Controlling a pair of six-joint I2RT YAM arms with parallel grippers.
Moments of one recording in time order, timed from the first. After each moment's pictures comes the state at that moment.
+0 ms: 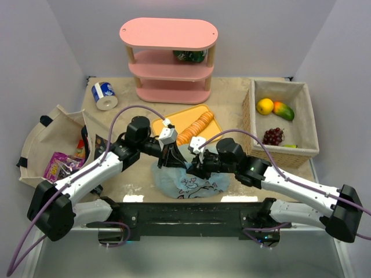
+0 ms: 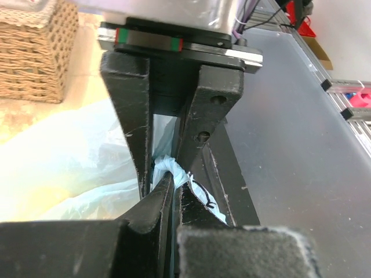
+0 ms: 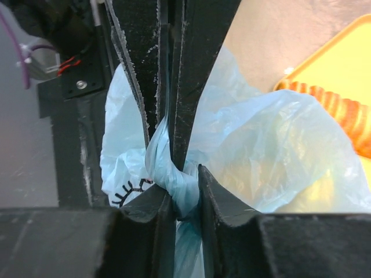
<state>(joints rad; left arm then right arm) -0.61 1.18 0.76 0.07 1.21 0.04 0.95 1.05 0.74 -0.13 -0.34 -0.03</state>
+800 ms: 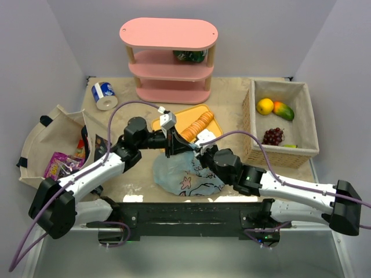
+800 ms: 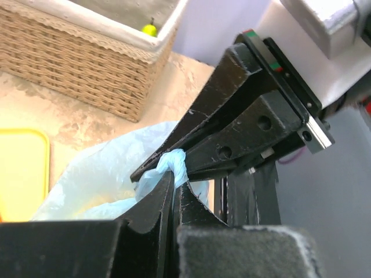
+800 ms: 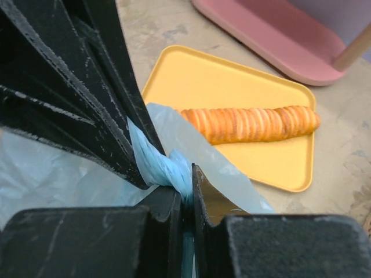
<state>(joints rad) -0.60 1.20 0.73 0.34 0.90 -0.23 1.11 1.04 0.68 0.10 0.49 -0.01</state>
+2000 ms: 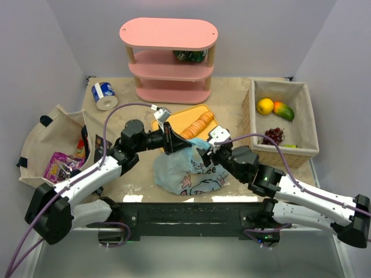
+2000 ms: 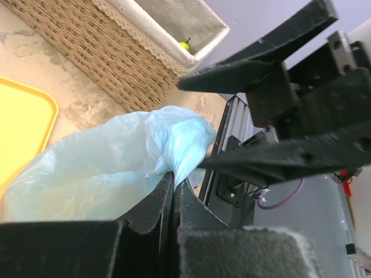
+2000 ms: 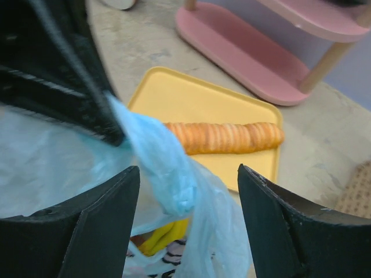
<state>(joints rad) -0.61 1.14 0.69 0.37 0.66 -0.54 1.06 0.87 0.68 0.02 0.44 -0.10</state>
